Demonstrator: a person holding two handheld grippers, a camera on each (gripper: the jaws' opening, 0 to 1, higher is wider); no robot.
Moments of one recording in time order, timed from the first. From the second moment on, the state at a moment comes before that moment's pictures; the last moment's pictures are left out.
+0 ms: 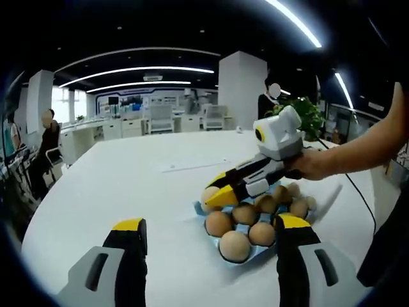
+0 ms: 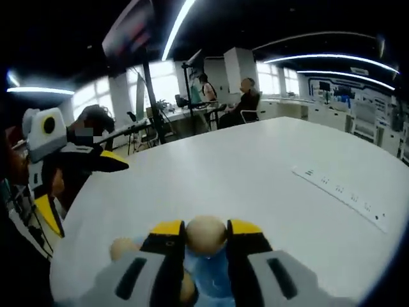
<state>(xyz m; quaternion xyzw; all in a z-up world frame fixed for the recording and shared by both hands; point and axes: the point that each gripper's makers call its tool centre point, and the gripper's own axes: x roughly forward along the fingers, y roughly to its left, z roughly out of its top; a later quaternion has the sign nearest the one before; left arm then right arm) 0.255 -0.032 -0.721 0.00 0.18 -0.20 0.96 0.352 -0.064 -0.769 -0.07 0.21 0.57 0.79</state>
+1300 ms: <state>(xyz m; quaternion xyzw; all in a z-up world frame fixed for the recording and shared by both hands) 0.255 -0.044 -0.719 0.01 0.18 -0.21 0.96 0.363 -0.149 -0.716 0.02 0.16 0.46 0.87</state>
